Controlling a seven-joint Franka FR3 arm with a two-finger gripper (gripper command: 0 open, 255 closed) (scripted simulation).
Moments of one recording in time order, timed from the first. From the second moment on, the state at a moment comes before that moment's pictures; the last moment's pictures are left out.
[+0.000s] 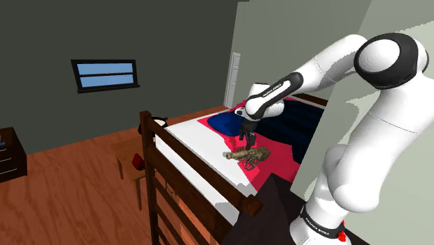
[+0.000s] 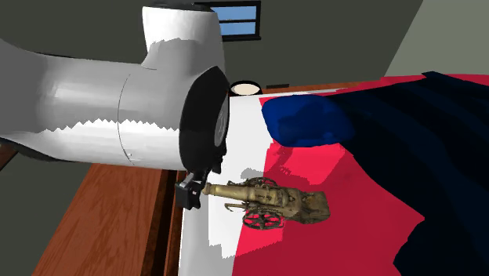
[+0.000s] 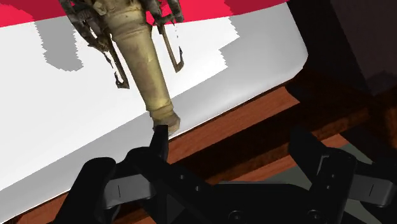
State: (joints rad) arm 0.21 -0.14 -0.60 -2.56 -0.03 2.46 -1.26
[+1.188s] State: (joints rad) arm 0.09 0.42 -0.45 -2.31 0.58 2.63 -2.03
